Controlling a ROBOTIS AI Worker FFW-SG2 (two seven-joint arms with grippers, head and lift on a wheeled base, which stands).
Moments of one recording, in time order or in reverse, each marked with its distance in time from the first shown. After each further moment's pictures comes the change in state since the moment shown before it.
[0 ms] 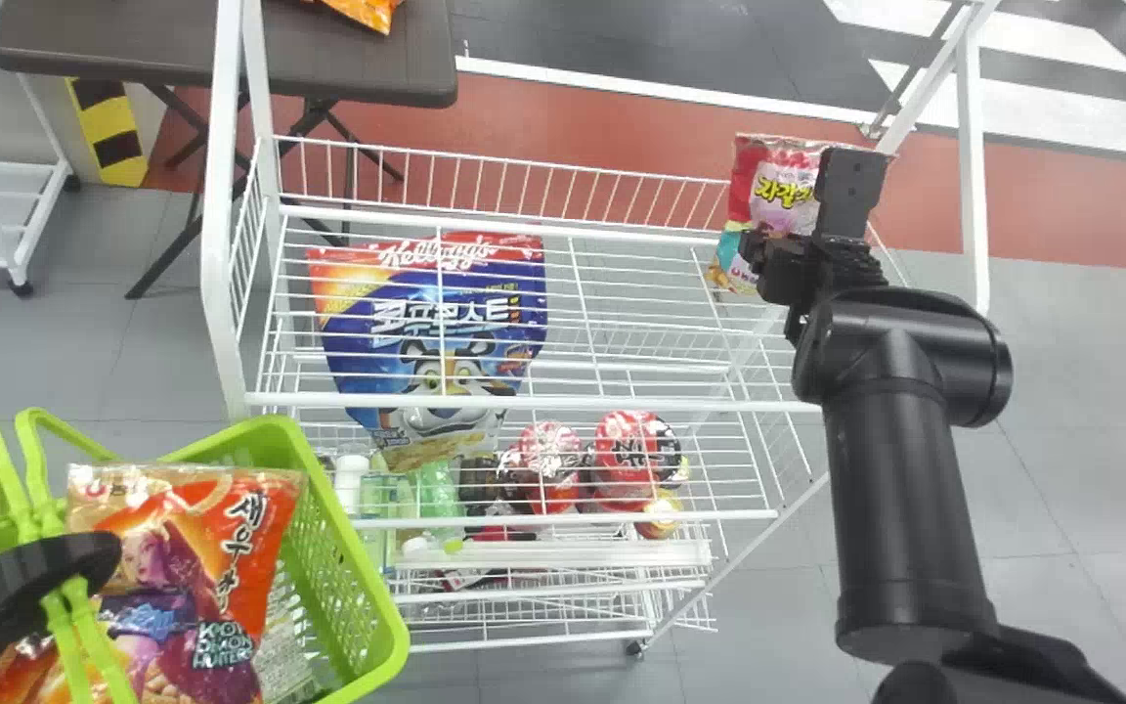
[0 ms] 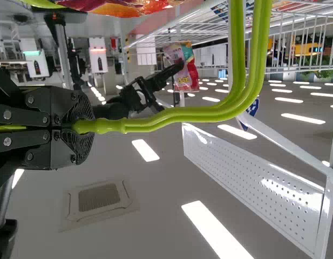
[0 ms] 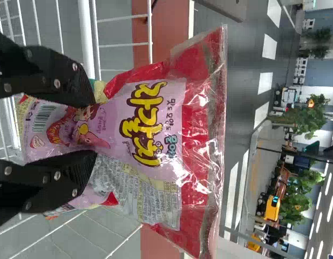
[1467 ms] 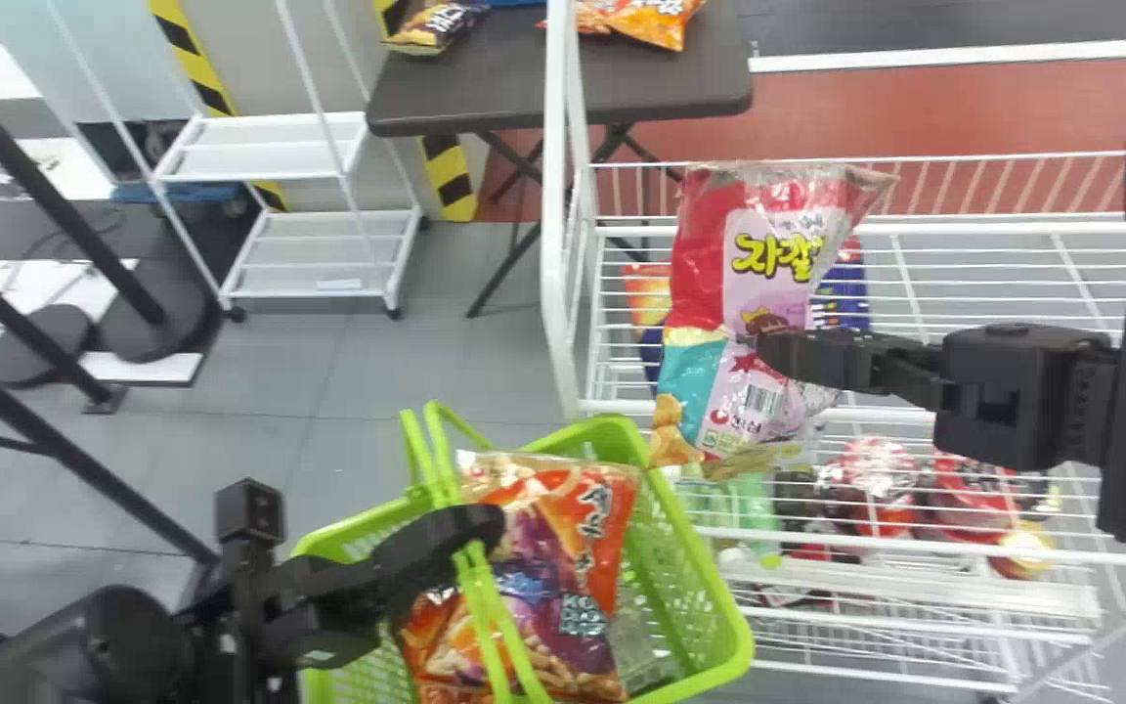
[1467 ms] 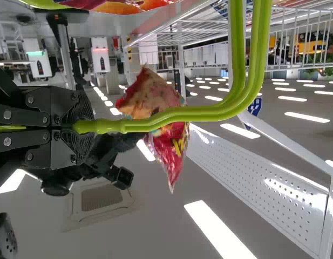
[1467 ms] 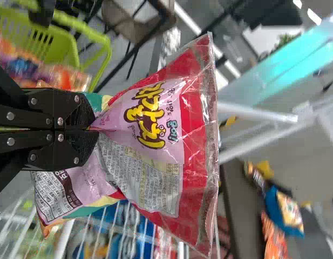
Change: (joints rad) left arm -0.035 -0.007 -0.022 0.007 -0.009 0.000 0.000; right arm 0.398 0.029 0.188 -1.153 -0.979 1.034 0.052
